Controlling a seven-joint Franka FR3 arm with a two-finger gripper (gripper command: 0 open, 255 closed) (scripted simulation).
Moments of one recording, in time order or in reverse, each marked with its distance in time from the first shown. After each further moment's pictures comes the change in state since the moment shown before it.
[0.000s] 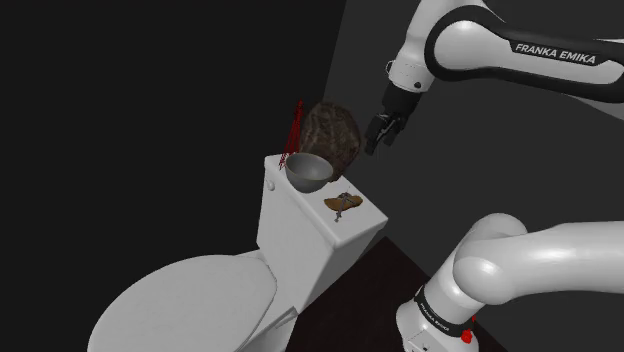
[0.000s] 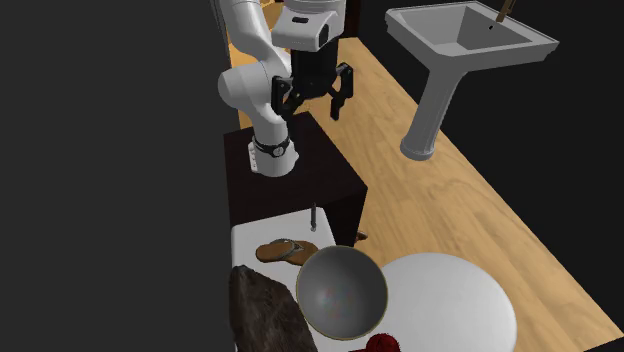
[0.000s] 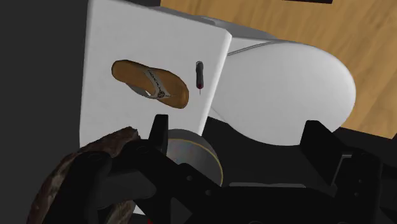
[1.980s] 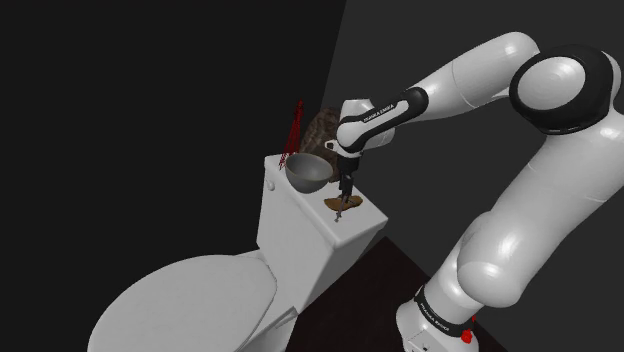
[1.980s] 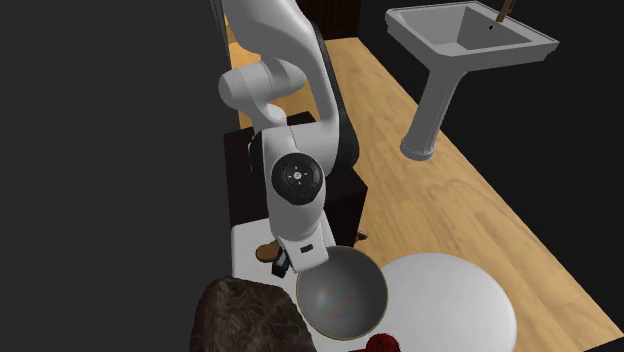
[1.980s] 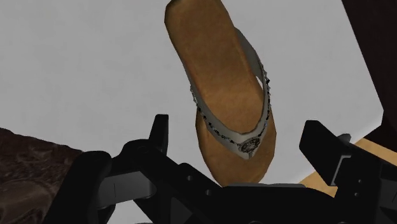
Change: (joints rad) arm 0.100 0.781 -0.328 0.001 -0.044 0.525 -0.925
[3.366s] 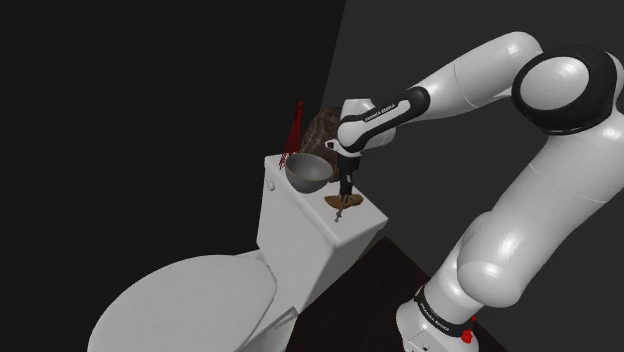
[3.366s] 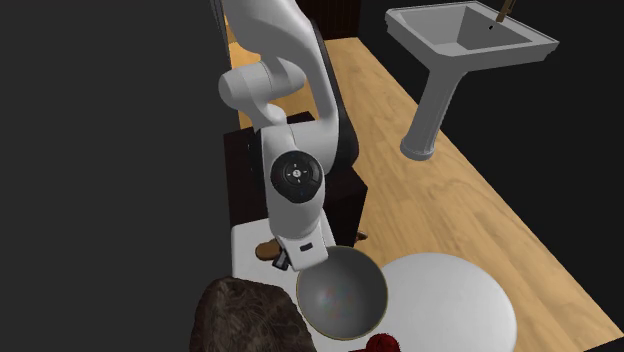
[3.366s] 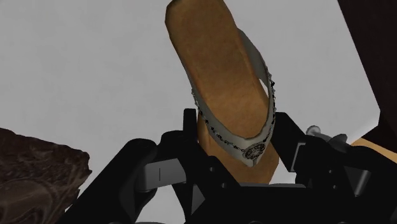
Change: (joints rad) arm -0.001 -0.010 -0.001 -0.003 -0.003 -0.006 0.001
